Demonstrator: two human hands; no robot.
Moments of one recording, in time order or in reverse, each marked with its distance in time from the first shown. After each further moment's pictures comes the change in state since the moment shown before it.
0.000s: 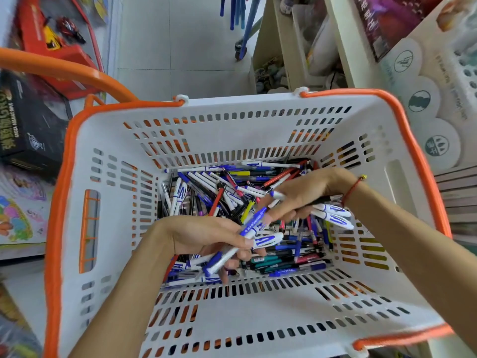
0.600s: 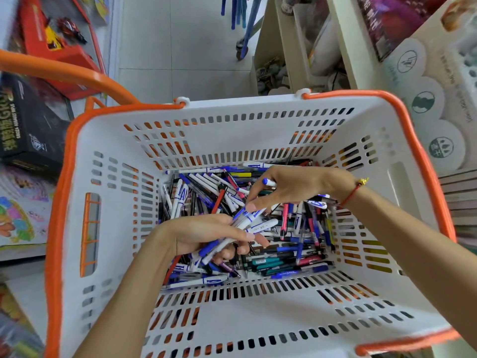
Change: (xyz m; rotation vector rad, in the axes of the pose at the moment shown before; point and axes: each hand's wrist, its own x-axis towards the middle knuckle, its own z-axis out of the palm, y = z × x) left_hand 0.004 -0.002 -0.005 0.026 0.150 0.021; right_hand -0.016 -0.047 0.024 -0.278 0.324 -0.096
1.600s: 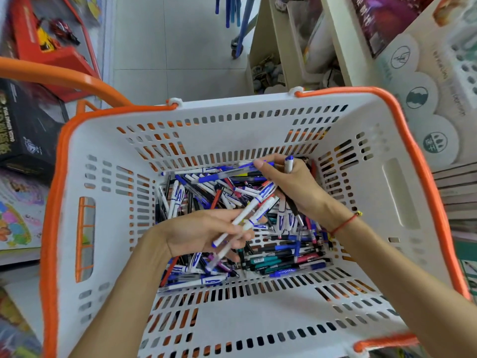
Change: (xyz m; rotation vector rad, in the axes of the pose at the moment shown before) left_hand 0.003 -0.007 -0.005 -0.238 -0.111 0.204; right_hand 0.004 0.018 0.039 0.816 0.782 -0.120
